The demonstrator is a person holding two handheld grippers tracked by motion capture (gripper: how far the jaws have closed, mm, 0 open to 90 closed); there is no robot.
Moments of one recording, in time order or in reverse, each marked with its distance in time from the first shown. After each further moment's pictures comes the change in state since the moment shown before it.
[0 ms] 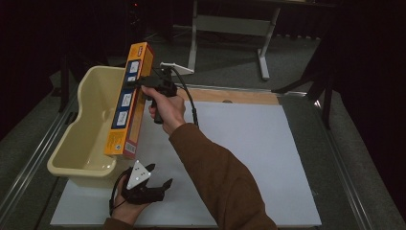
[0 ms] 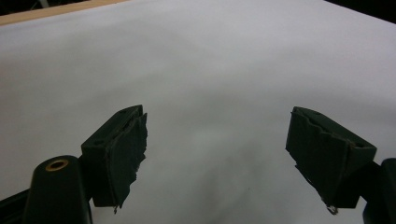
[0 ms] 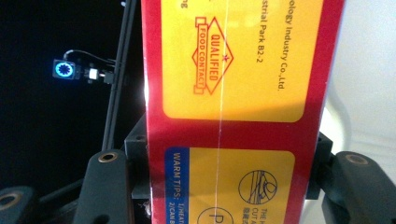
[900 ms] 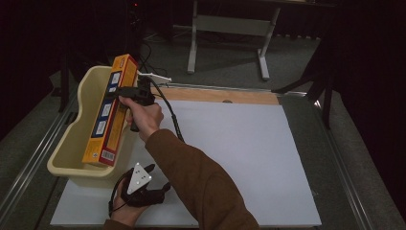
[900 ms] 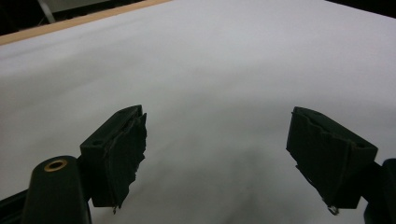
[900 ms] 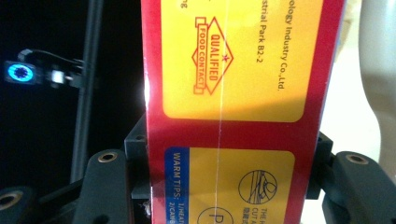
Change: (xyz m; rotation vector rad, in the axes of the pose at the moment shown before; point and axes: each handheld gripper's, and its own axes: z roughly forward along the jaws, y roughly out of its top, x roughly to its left) left arm -0.005 0.000 -0.006 -0.021 0.024 0.056; right arm -0.012 -0.016 0.069 -0.003 -0.083 0.022
